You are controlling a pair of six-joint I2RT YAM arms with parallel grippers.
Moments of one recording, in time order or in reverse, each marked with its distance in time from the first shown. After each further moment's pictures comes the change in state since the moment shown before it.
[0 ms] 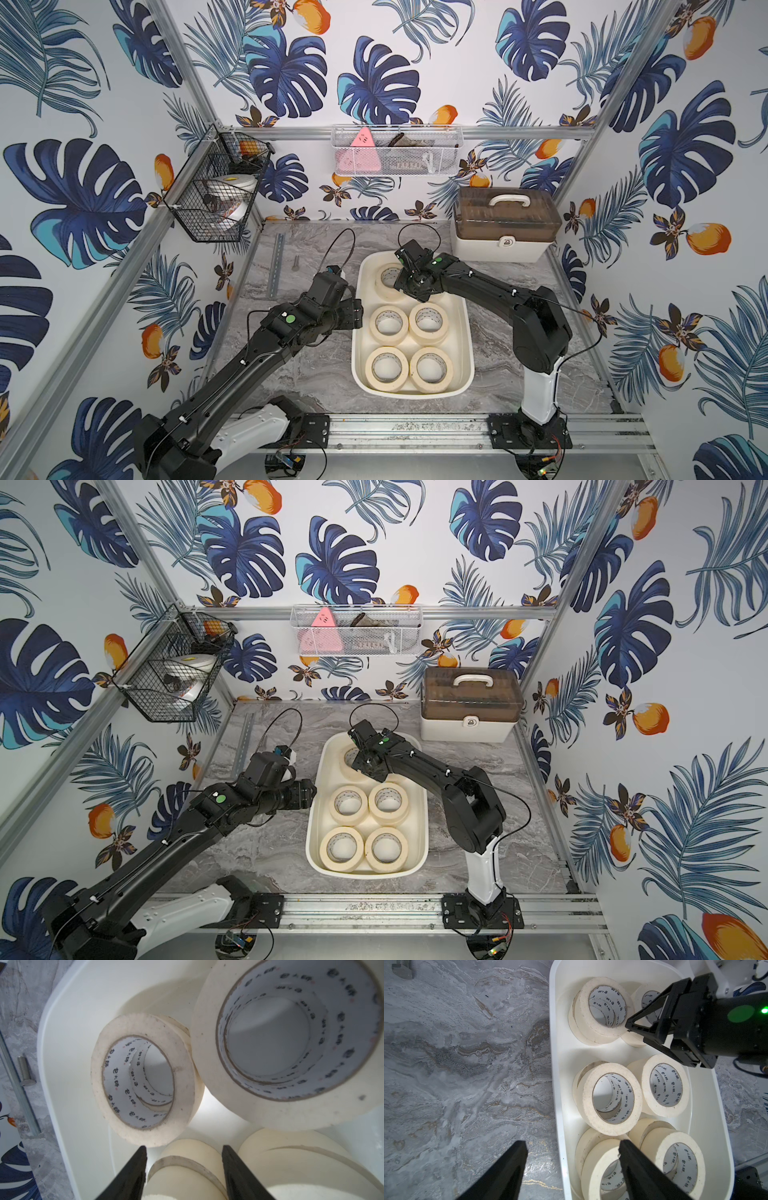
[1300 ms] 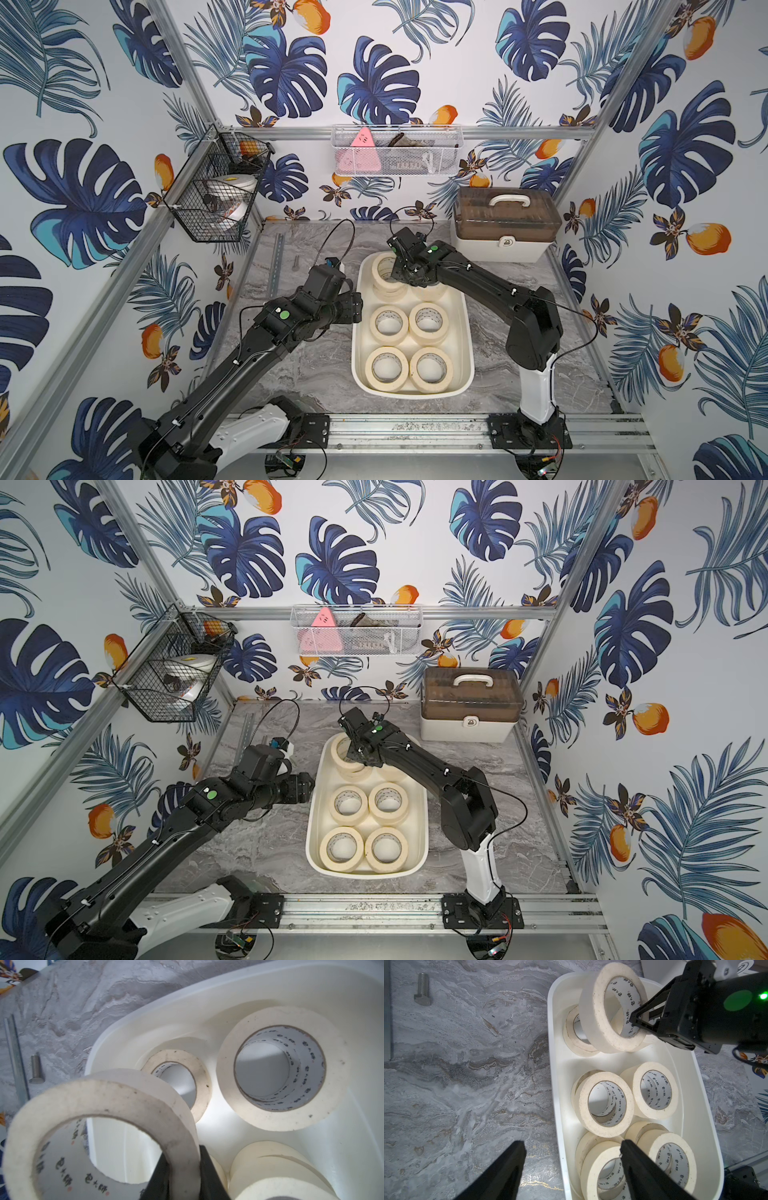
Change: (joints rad) left arm 0.000 0.022 0.112 -0.050 -0.018 0.035; right arm 0.055 0.033 0.248 -0.167 0.126 -0.163
